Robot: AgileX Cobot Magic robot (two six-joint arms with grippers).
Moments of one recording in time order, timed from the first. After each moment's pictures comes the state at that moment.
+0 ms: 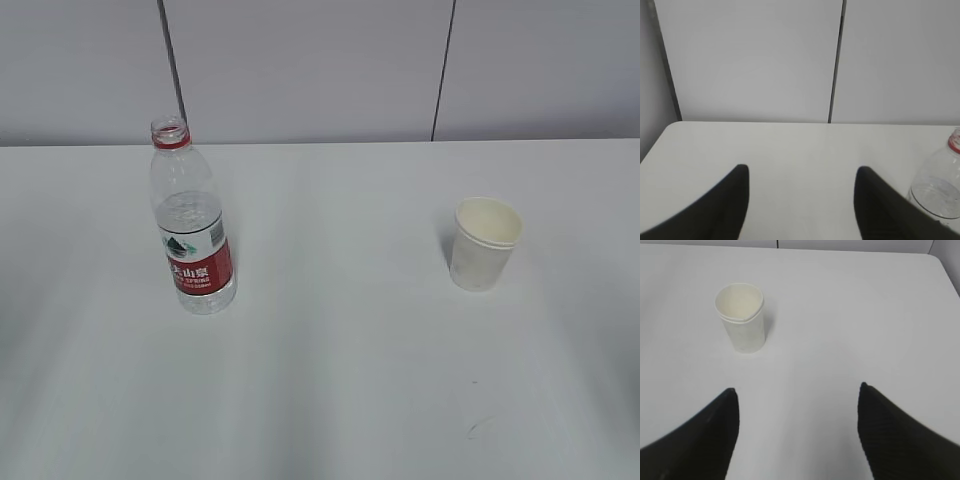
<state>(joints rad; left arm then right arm) 0.00 0.57 -0.42 -0.13 0.10 0.12 0.00 0.47 -0.34 -0.04 0.44 -0.01</state>
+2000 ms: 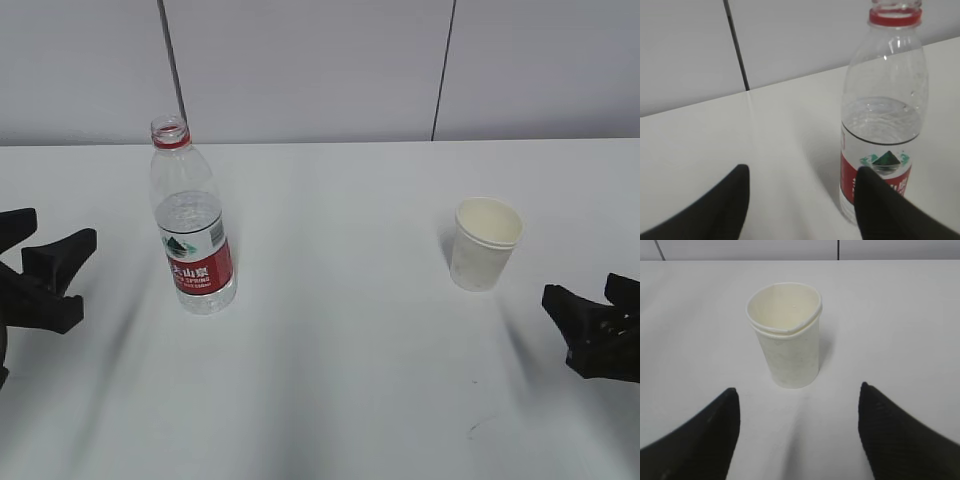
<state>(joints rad) -0.25 1.38 -0.21 0.12 -0.86 0.05 0.00 1.65 -0.11 -0.17 -1.14 0.07</state>
